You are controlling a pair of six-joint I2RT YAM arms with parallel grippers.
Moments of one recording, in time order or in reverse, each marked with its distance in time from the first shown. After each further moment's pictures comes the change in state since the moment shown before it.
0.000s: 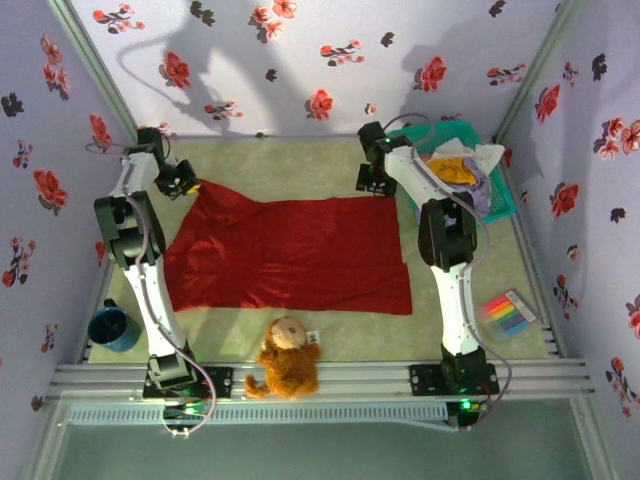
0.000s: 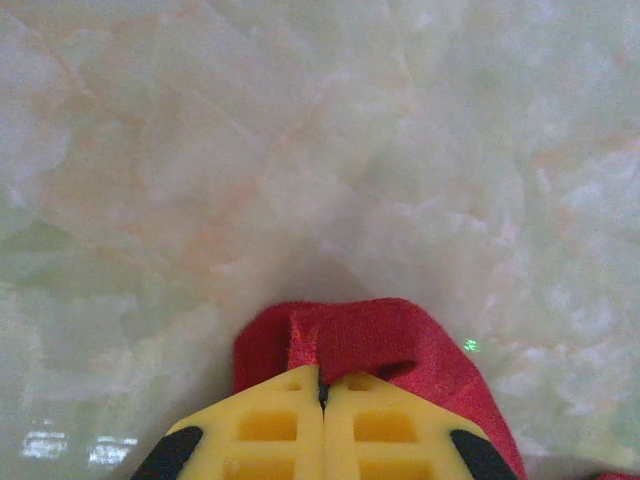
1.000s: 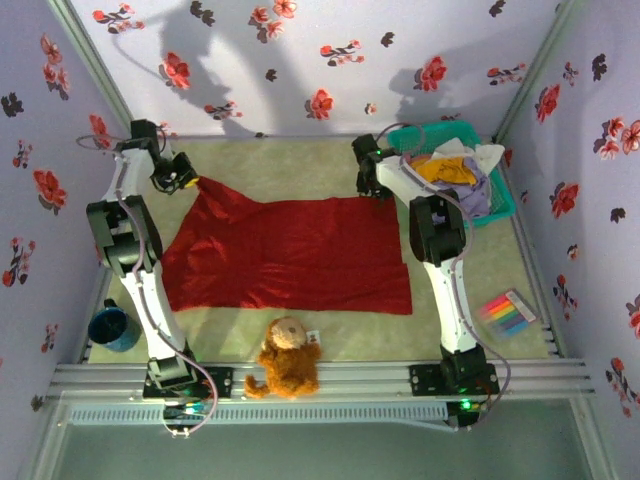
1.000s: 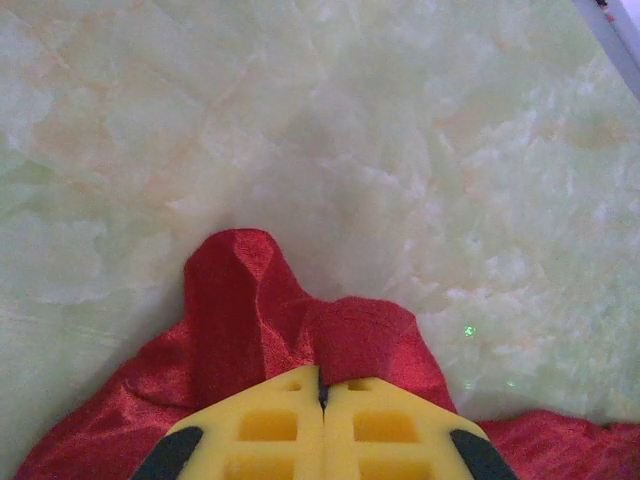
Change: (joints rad) left arm -0.006 -0.113 -0.050 -0.023 0.027 0.001; right arm 0.003 0.116 -0.020 0.165 0.109 -0.011
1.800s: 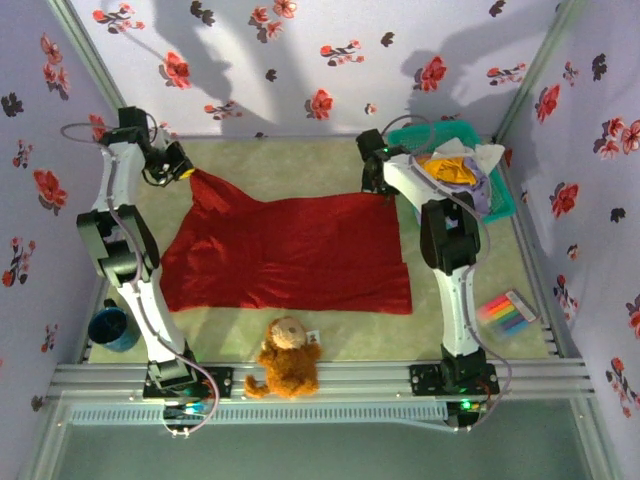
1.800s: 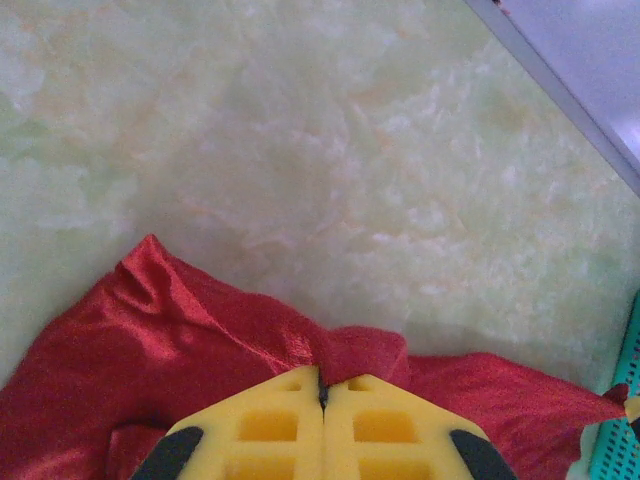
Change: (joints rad) left arm 0.002 -0.137 0.027 -0.137 0.034 0.019; right arm 0.019 -0.211 -0.178 0.010 0.070 -0.013
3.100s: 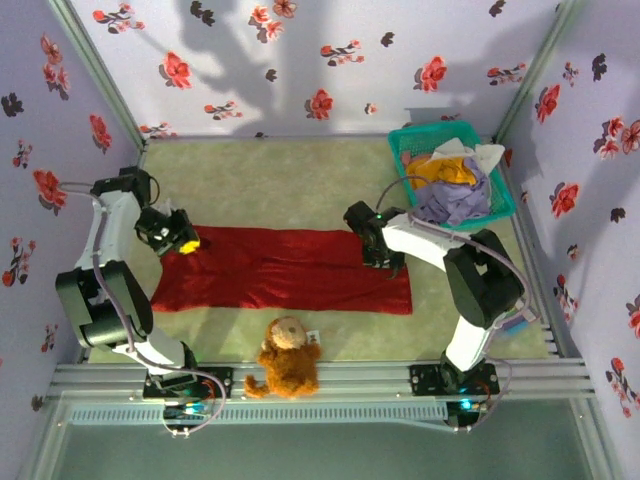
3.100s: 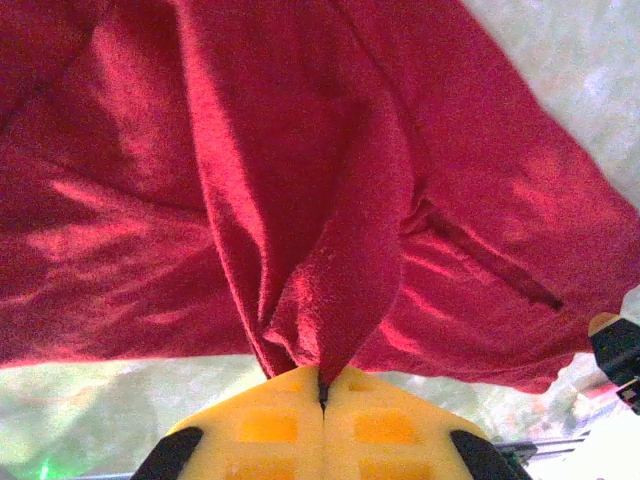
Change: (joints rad) left arm 0.017 -0.519 -0.662 -0.281 -0.002 0.097; right arm 0.261 -0.485 -0.768 -0.015 -0.013 0.243
